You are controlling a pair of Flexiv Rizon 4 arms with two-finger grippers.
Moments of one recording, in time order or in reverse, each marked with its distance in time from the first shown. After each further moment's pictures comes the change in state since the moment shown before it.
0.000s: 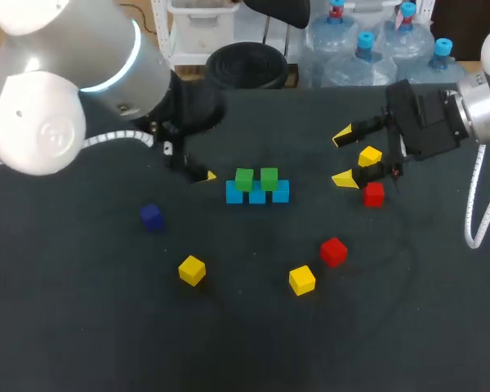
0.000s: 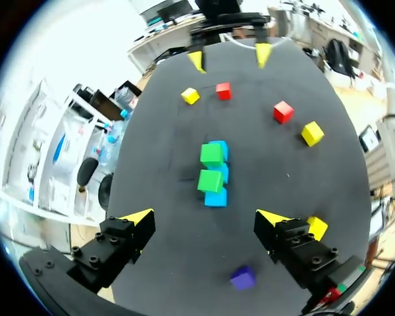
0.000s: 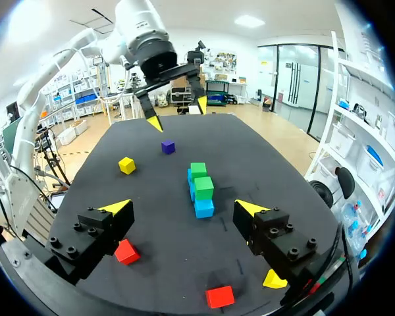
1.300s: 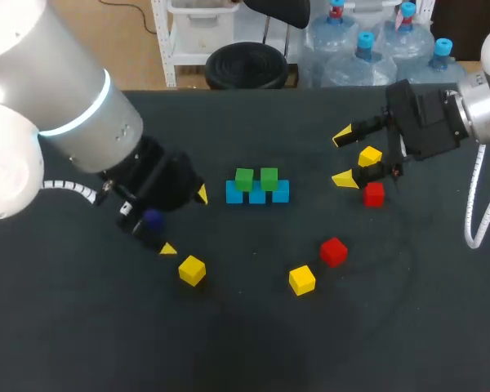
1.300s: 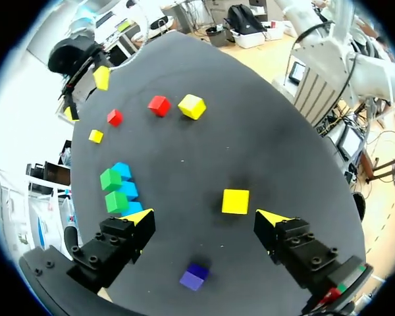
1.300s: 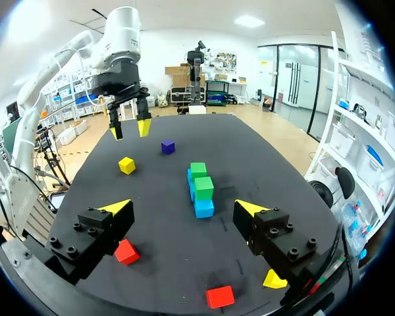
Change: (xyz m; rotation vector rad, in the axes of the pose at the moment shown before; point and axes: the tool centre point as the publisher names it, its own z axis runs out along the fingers) left arm 0.028 -0.121 -0.014 0.242 -0.054 0.472; right arm 0.000 0.000 0.000 0.000 0.000 0.000
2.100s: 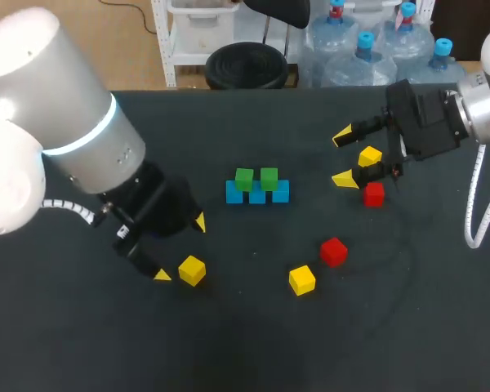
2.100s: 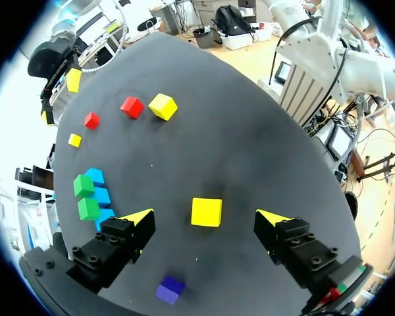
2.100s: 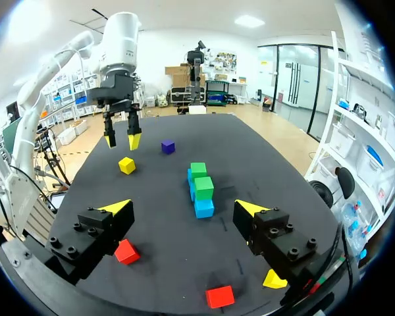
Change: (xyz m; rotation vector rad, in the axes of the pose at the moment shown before) left arm -0.004 -0.032 0.026 0.079 -0.023 0.015; right arm 0.000 0.000 0.000 0.000 0.000 0.000
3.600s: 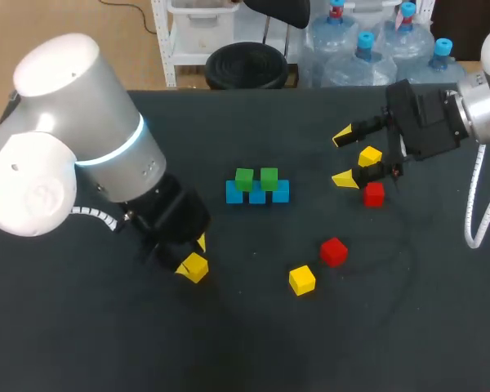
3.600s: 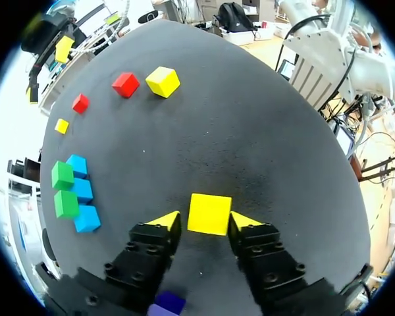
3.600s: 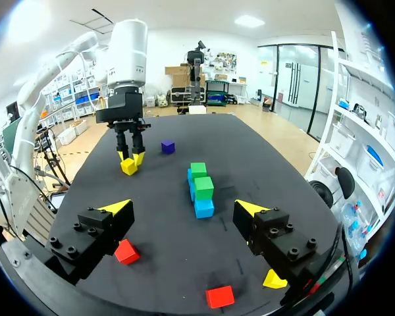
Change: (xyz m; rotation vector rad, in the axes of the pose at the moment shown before) left arm 0.016 0.009 0.041 0.049 0.014 -0.037; right arm 0.000 0.000 0.000 0.000 0.000 0.000
